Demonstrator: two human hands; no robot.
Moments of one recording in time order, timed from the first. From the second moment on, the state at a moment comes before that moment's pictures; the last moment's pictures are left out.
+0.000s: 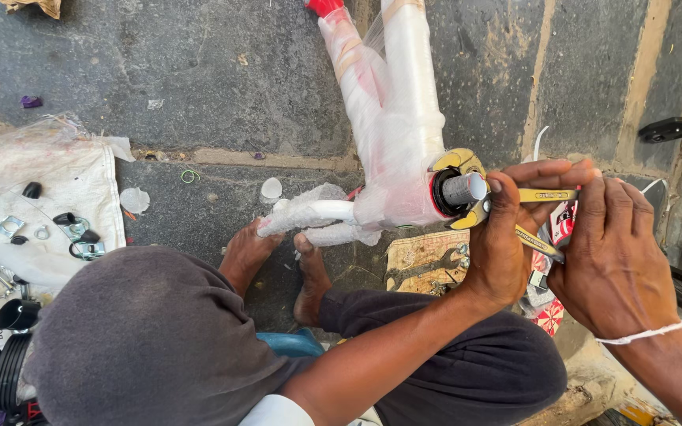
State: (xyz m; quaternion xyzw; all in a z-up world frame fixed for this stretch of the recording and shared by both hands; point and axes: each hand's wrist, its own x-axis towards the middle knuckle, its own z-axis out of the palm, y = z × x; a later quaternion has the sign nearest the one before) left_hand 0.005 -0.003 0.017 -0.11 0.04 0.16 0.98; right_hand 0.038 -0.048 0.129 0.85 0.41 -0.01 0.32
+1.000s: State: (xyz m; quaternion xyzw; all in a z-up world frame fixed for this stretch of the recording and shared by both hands) left_hand -0.005 0.003 0.033 -0.21 0.08 0.13 0.97; right_hand 0.022 -0.050 0.149 0.86 0.31 -0.07 0.39
